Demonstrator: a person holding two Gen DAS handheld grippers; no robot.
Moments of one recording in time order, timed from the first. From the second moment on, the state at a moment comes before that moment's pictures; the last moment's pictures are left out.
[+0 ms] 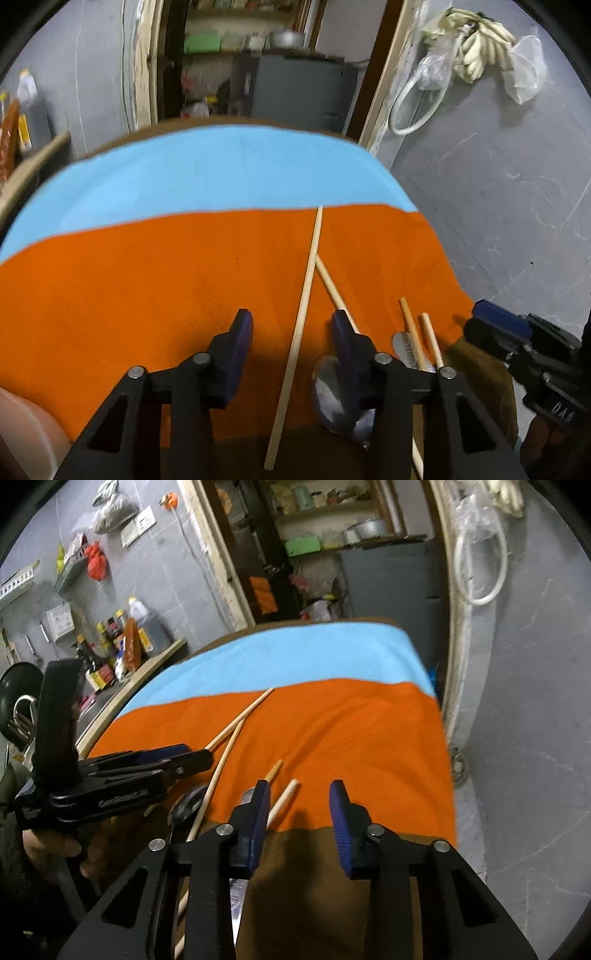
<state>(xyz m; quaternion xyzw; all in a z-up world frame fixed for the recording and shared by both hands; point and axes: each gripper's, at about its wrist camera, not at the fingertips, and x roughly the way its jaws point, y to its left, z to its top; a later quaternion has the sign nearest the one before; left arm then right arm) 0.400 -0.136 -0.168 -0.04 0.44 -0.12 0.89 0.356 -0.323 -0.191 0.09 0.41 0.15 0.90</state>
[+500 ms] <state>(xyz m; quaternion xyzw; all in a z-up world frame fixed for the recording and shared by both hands) 0.440 -0.159 -0.165 0.02 0.48 -0.13 0.87 0.378 -0.306 -0.209 0.10 0.48 0.15 0.86</state>
